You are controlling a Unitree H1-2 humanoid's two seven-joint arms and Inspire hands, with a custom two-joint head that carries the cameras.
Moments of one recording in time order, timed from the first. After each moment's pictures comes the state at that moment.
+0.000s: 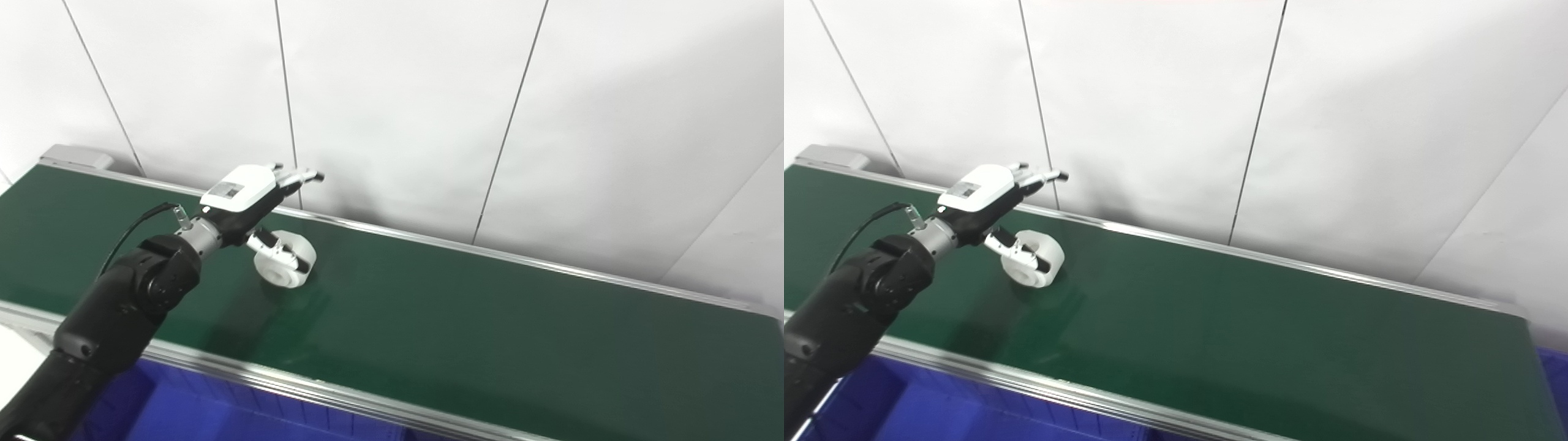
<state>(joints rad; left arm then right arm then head) -0.34 0.58 -0.16 0.17 0.69 -0.17 -0.22 0.54 -0.06 0.38 0.06 -0.09 -0.41 -0.16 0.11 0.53</state>
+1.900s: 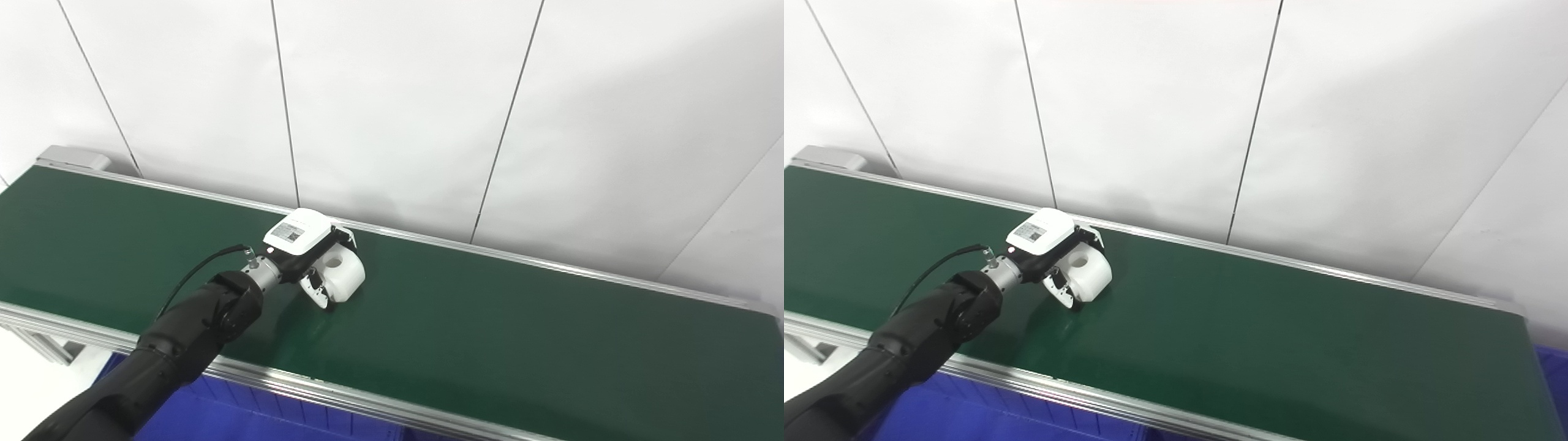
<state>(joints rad) -0.43 0.44 -0.40 0.54 0.85 -0.29 0.17 0.56 -0.04 0.39 0.04 -0.11 -0.41 -0.16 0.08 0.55</state>
